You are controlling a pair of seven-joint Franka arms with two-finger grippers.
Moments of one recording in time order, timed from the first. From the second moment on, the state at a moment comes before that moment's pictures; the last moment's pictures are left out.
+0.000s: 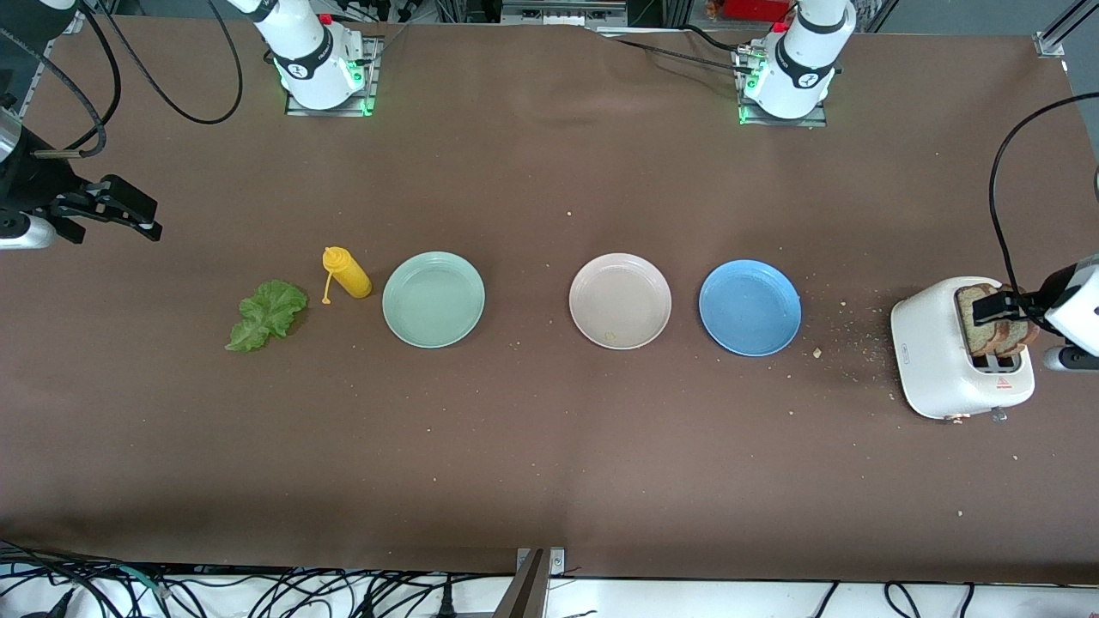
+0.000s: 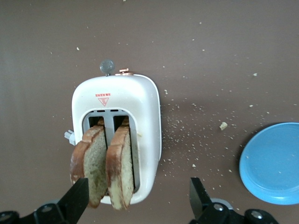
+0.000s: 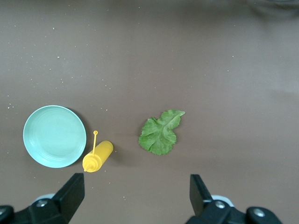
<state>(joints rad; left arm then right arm) 0.30 0.37 -0.16 -1.51 0.20 1.80 0.12 0.07 0.03 -0.05 -1.60 0.00 1.70 -0.03</state>
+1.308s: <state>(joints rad) 0.40 0.33 -0.17 -1.66 0.20 1.86 0.14 0.07 0.03 -0.05 -1.60 0.00 1.70 -0.03</state>
